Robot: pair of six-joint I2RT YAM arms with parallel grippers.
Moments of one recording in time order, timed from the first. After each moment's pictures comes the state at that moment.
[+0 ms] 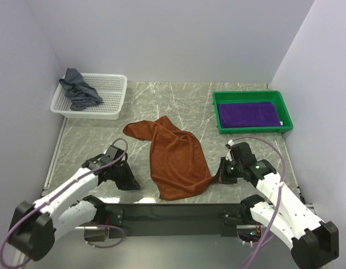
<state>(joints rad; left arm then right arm) -0.48 0.92 0.48 -0.72 0.33 -0.99 0.38 0.79 0.54 -0.81 -0.34 0.58</state>
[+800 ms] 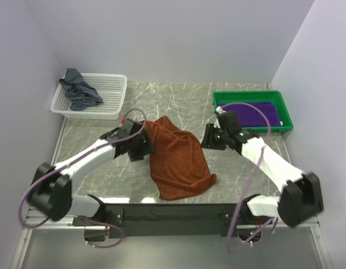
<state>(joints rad) -0.54 1.30 0.83 -0.51 0.08 -0.90 0.41 1.22 0.89 -0.55 -0.13 0.47</state>
